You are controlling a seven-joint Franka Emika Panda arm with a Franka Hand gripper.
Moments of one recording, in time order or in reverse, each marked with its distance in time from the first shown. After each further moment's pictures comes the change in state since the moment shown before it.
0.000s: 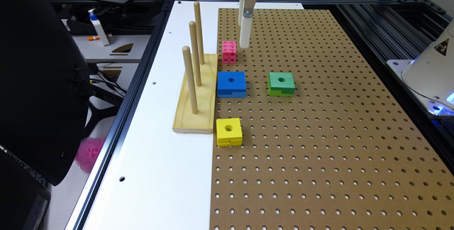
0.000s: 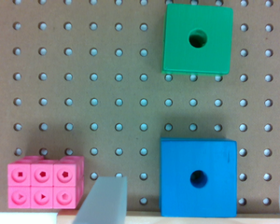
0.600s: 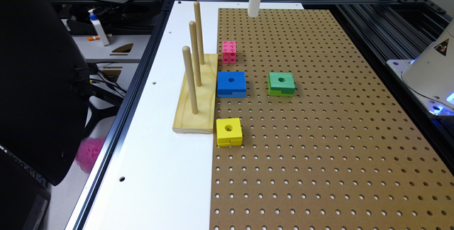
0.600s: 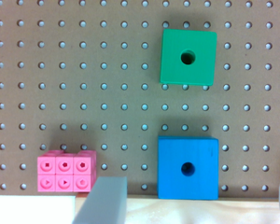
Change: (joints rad) arm 0.000 -0.150 0.000 0.005 0.000 -0.131 0.000
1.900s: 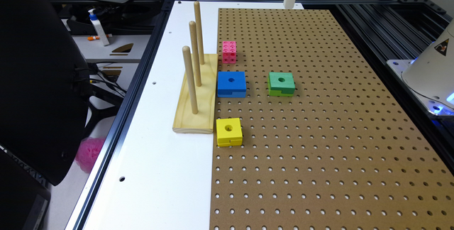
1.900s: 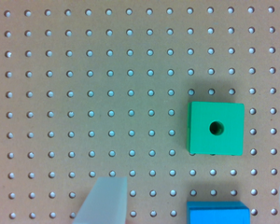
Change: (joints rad) arm -0.008 -0.198 -0.069 -0.195 -0.014 -0.042 -0.045
